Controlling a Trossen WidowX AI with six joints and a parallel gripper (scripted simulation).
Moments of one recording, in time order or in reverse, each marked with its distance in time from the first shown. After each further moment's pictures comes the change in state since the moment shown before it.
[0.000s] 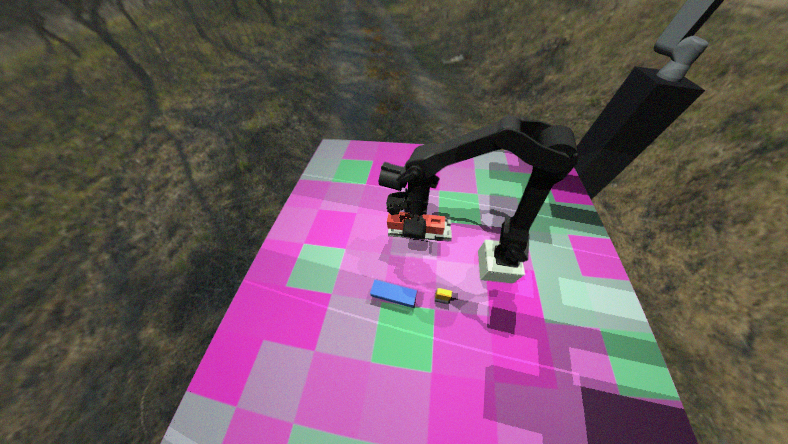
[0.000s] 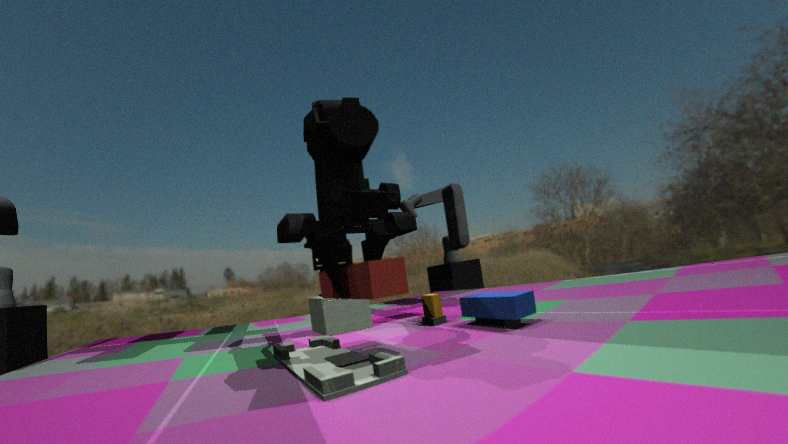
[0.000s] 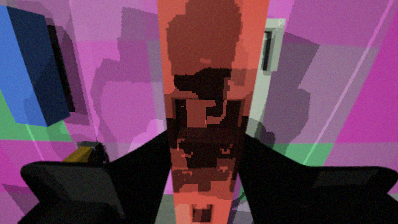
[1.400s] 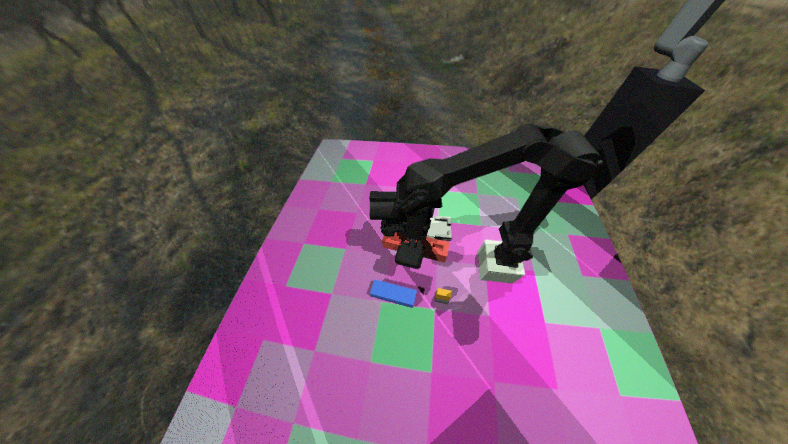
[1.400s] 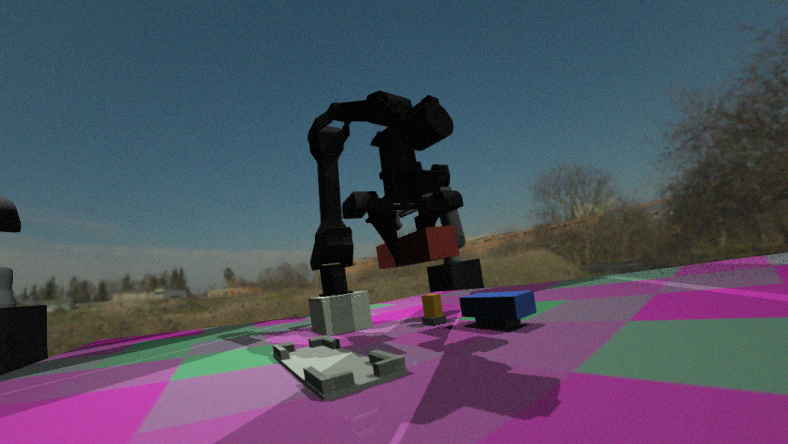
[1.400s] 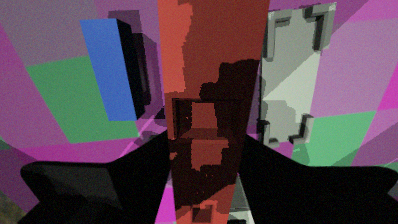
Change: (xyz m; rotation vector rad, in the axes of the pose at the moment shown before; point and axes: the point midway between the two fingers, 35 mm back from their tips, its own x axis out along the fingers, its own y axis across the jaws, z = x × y) arm -0.035 0.101 -0.007 0.131 0.010 0.010
